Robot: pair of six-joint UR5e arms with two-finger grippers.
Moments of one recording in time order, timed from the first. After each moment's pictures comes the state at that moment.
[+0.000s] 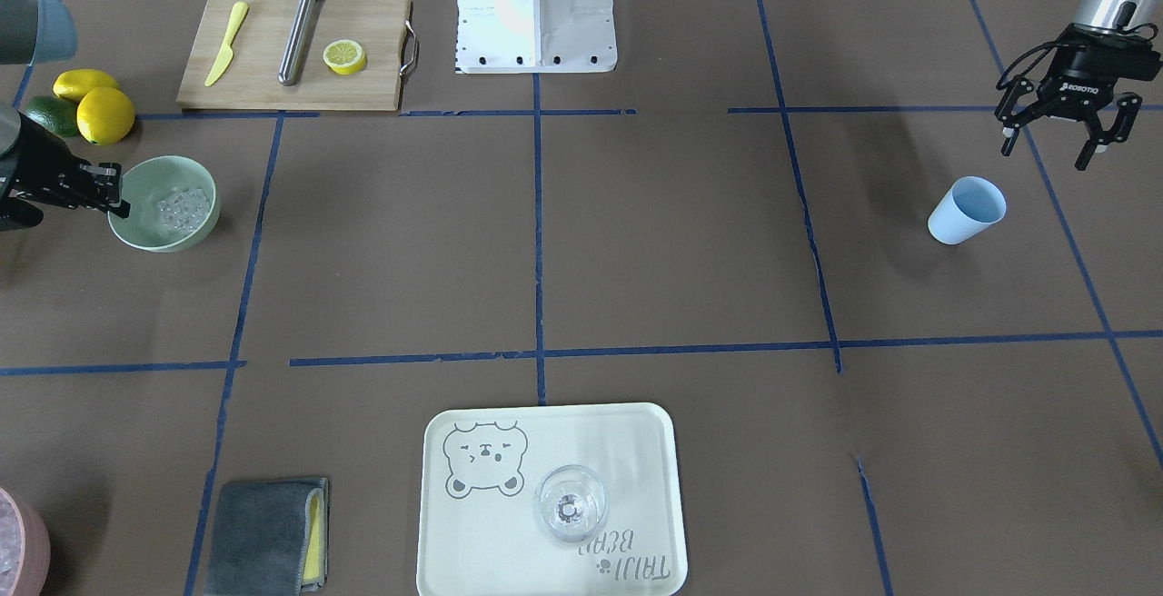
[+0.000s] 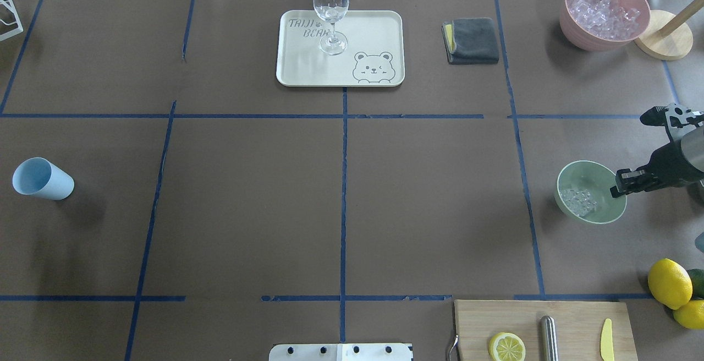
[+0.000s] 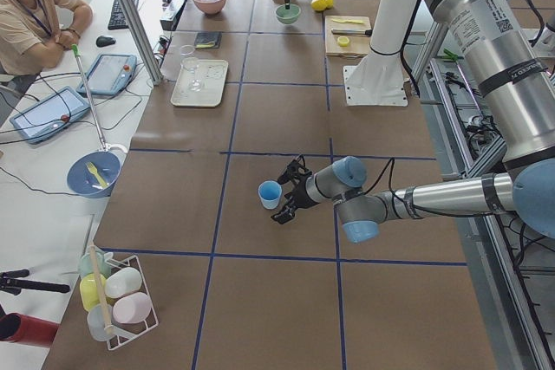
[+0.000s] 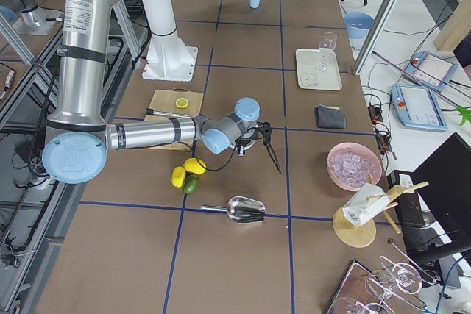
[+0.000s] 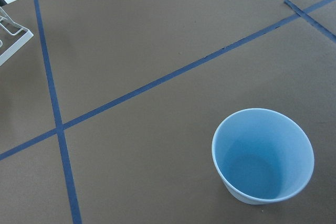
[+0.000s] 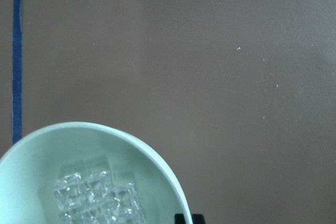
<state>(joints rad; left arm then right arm) -0.78 -1.07 -1.73 -2.95 -1.60 -0.60 0.97 -1.71 1.73 -1.02 2.32 0.78</state>
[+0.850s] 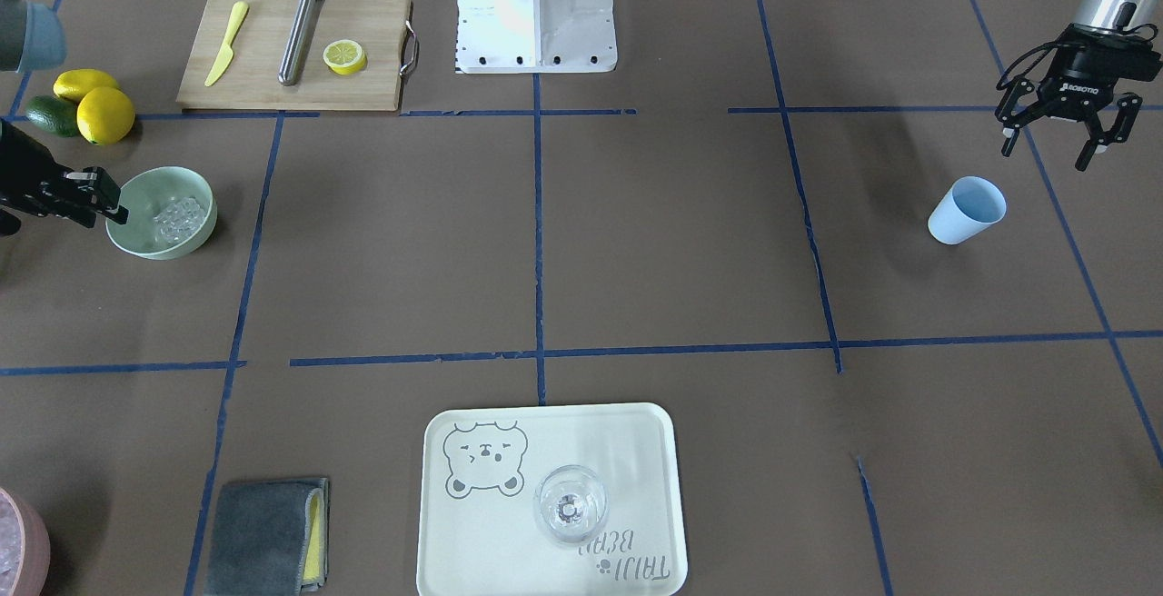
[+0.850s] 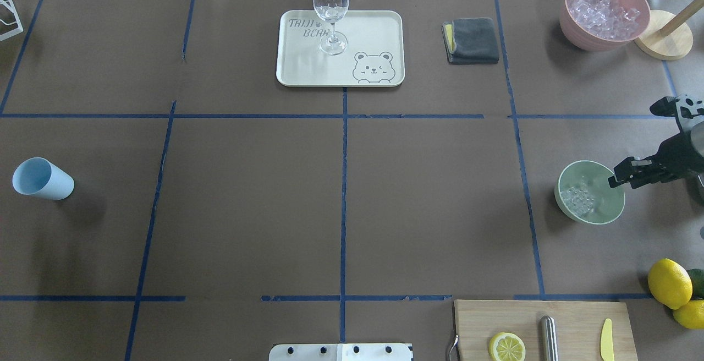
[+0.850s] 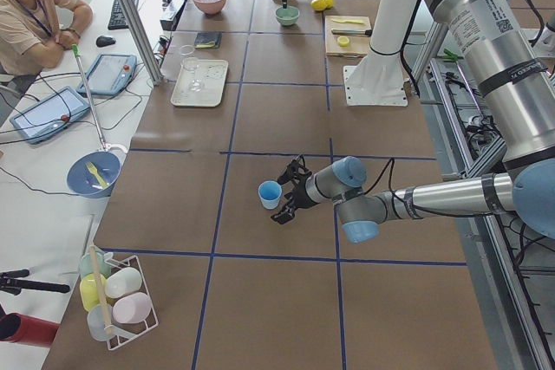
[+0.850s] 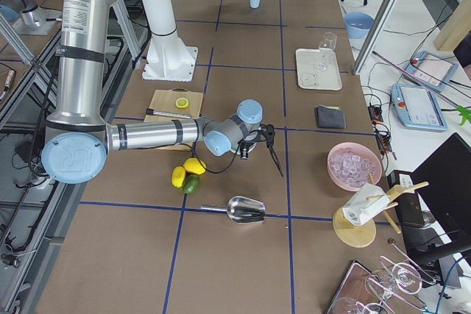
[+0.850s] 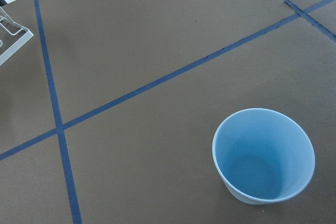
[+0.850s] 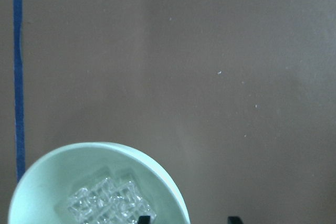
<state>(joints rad) -0.78 -1.07 -1.73 -2.95 -1.60 -0.60 1.04 -1.70 1.73 -1.02 2.35 0.78</state>
